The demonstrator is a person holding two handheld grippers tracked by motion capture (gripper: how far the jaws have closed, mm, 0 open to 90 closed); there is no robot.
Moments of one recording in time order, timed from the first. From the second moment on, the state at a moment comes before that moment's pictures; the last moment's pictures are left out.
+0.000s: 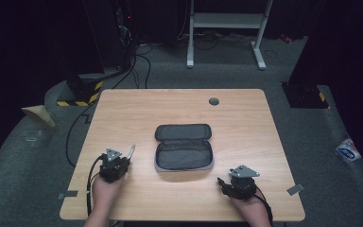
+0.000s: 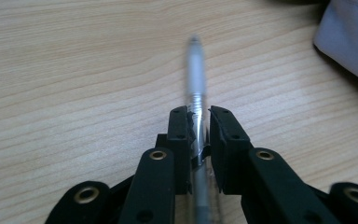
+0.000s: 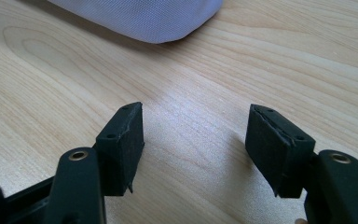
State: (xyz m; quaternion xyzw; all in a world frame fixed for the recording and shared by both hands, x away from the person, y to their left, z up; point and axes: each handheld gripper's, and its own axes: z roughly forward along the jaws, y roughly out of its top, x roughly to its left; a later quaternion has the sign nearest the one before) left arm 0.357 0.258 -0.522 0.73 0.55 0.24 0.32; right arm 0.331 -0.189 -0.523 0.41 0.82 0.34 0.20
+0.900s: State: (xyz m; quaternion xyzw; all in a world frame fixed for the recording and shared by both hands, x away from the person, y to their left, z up) left arm 0.351 0.256 -0.519 0.74 0.52 0.25 0.35; right arm 0.331 -0.189 -0.523 0.41 0.82 0.34 0.20
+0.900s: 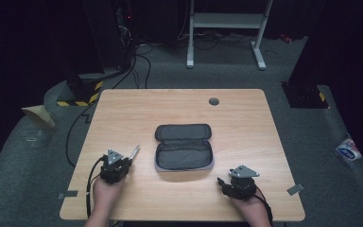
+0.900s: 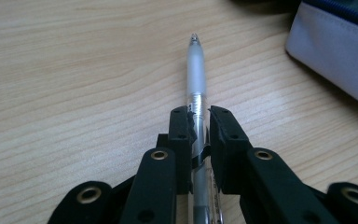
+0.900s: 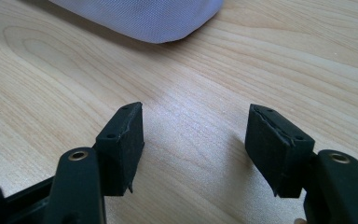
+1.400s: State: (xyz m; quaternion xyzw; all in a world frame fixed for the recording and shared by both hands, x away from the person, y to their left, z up) left arm 0.344 0.257 -0.510 0.73 0.51 0.25 0.38; right arm 0.331 -0.189 -0.523 0.41 0.82 0.35 0.20
